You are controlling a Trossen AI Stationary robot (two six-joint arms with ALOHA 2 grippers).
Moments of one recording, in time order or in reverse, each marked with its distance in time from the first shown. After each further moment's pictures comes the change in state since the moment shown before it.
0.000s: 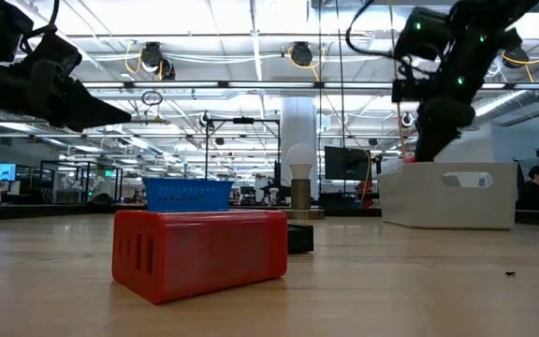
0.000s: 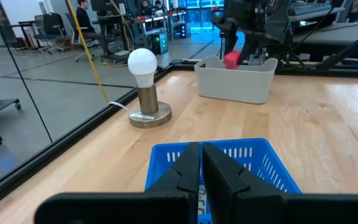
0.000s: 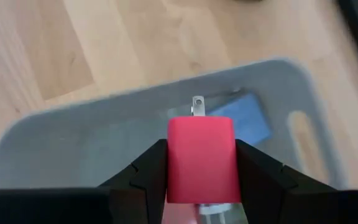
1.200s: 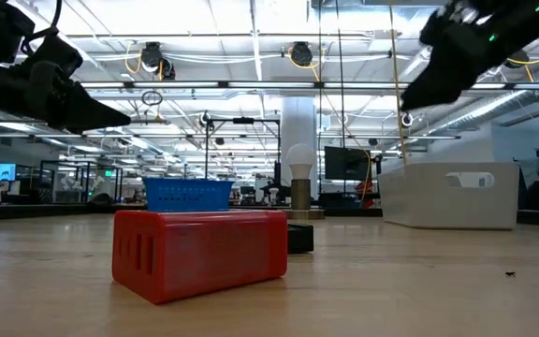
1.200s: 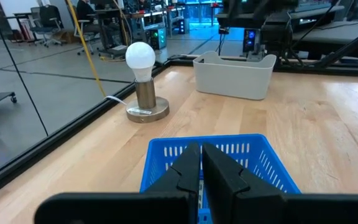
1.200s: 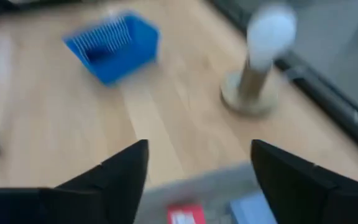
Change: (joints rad) left arm 0.000 0.000 0.001 -0.031 0.008 -0.026; right arm 0.031 -0.409 -0.147 0.277 -0.097 0.065
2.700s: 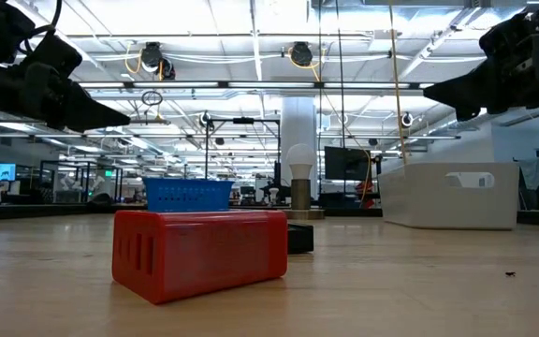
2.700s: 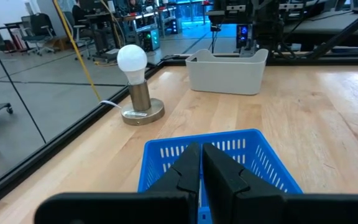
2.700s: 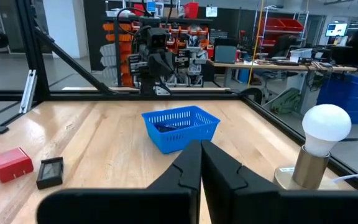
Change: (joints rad) left arm 0.000 0.000 0.000 -0.005 0.031 0.058; right arm 0.148 -0.608 -0.513 0.459 -0.079 -0.113
